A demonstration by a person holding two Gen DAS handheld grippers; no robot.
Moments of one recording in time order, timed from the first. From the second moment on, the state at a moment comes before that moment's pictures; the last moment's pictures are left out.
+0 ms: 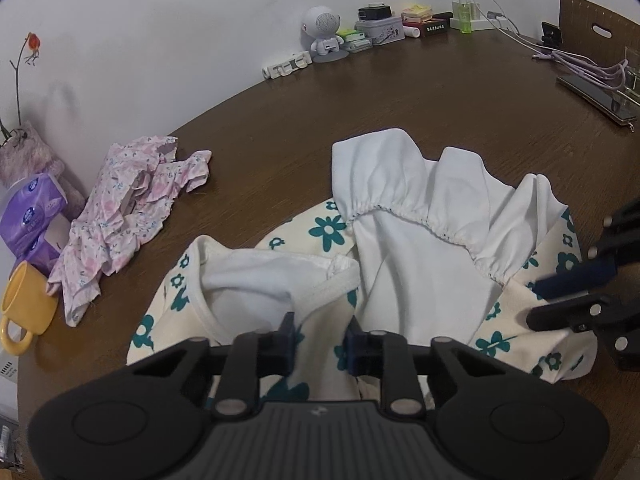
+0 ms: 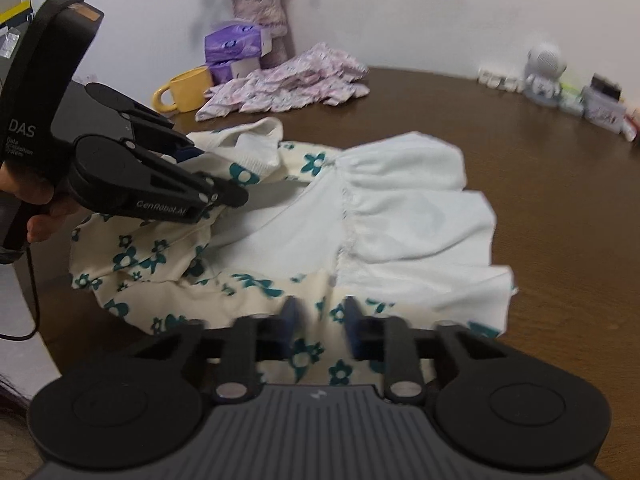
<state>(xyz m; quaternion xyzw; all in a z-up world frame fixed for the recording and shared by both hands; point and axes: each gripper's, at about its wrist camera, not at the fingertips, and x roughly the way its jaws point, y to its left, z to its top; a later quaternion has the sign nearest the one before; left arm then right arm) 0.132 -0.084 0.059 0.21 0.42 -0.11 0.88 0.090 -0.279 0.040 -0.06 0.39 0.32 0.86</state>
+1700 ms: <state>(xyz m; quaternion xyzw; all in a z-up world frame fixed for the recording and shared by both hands) -0.061 0.181 0.028 -0.21 0.30 0.03 0.93 0.070 -0.270 0.020 -0.03 0.39 0.25 0.89</state>
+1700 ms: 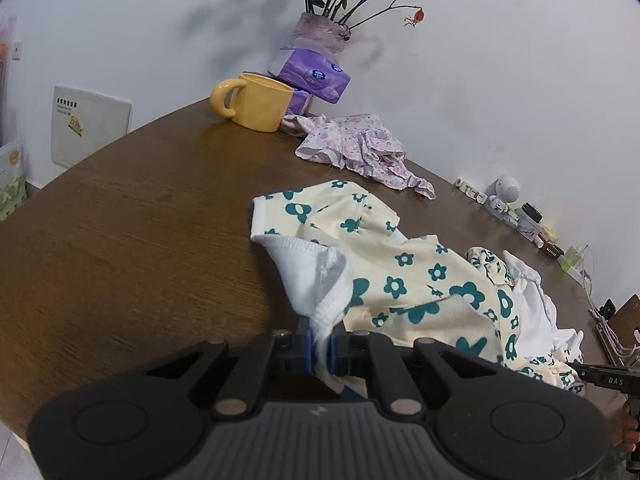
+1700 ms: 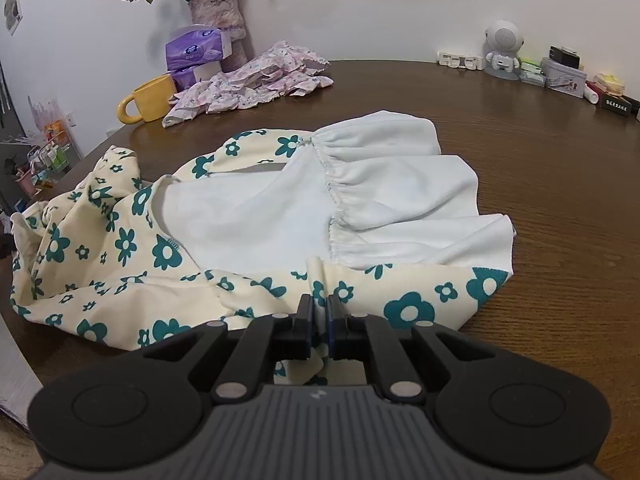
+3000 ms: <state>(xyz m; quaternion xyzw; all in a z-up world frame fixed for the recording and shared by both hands) -0.004 0.091 0.076 0.09 0.41 -0.02 0.91 0.054 -0.272 0.034 -0.03 0.35 0.26 0.90</state>
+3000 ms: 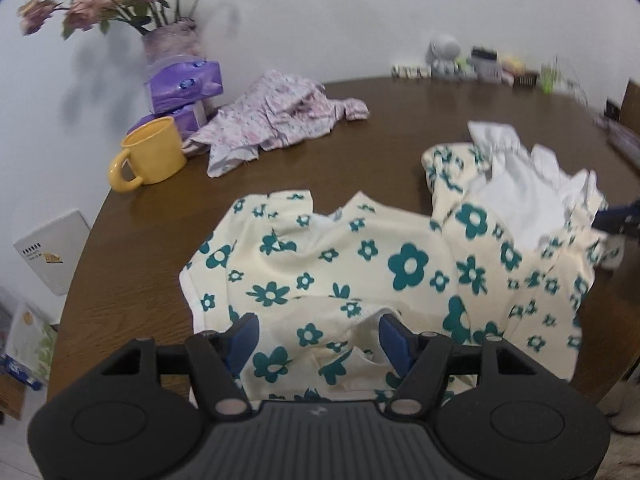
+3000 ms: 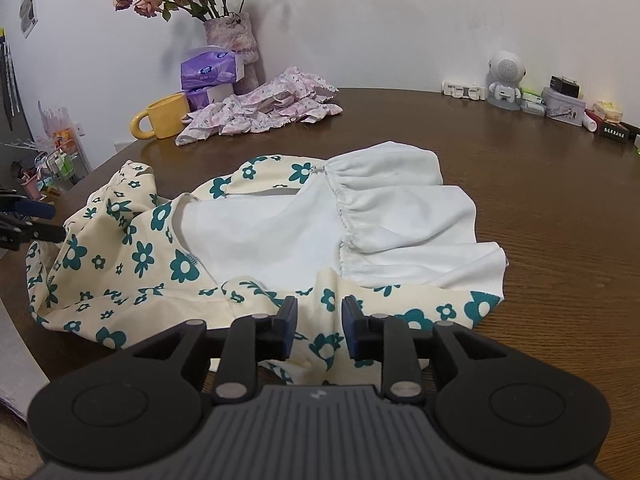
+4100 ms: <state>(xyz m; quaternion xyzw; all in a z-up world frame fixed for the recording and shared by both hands) -0.011 0.093 0.065 0.05 0.38 0.07 0.92 0.060 -0.278 0.018 -0.02 0.35 0.27 0.90</state>
